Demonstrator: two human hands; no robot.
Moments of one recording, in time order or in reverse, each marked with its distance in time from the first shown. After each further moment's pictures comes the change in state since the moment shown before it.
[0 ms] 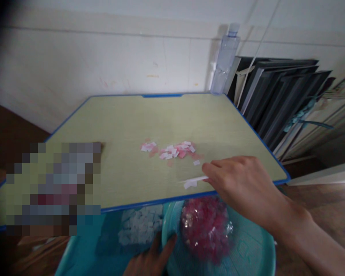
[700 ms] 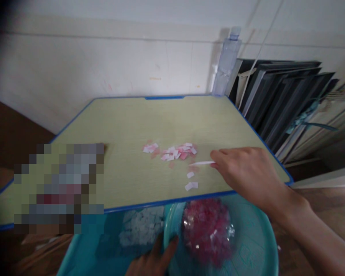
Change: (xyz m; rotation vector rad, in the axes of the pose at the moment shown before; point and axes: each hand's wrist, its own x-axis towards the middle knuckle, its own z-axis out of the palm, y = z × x) left_hand 0.001 0.002 0.003 0.058 0.067 -0.016; right_hand 0.006 0.019 0.011 -0.193 0.072 0.048
